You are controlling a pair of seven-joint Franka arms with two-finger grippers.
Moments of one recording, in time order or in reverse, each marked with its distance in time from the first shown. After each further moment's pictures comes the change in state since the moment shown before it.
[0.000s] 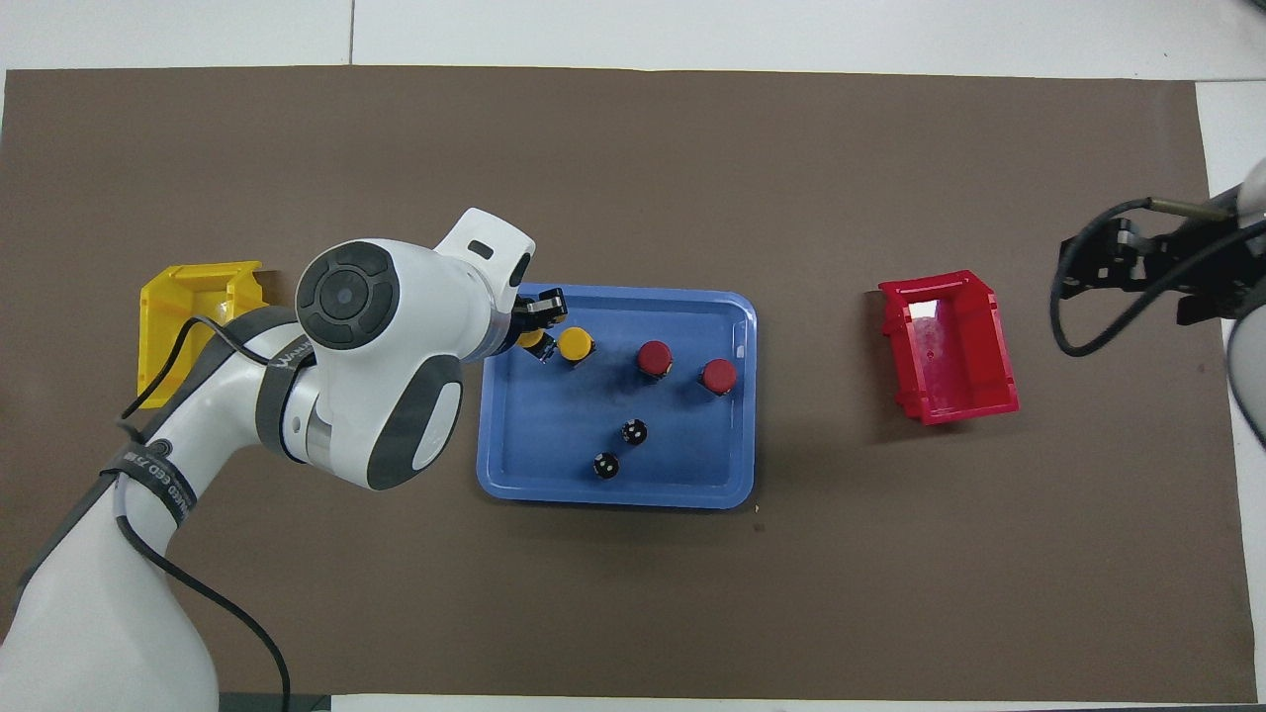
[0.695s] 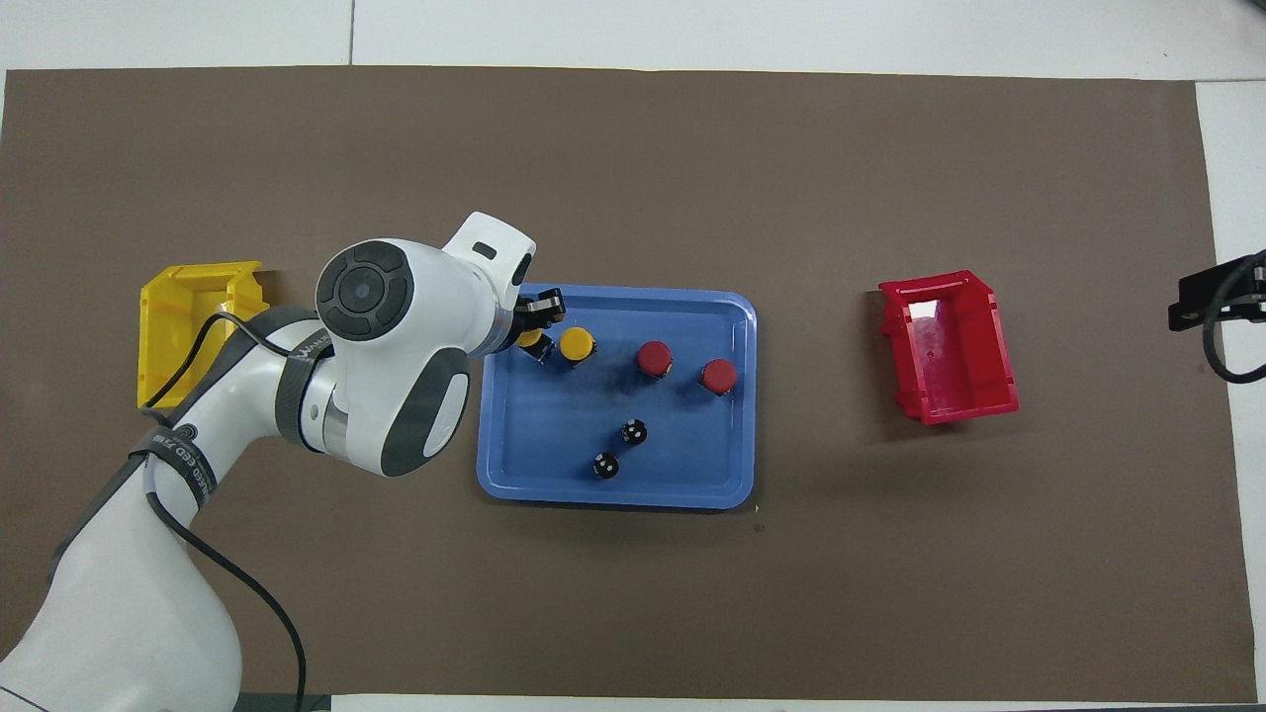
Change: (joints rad) left arm 0.002 0.034 0.011 -0.001 0.000 0.017 0.000; right arm -0.031 -0.031 -0.087 -0.090 0.000 0.042 -0.193
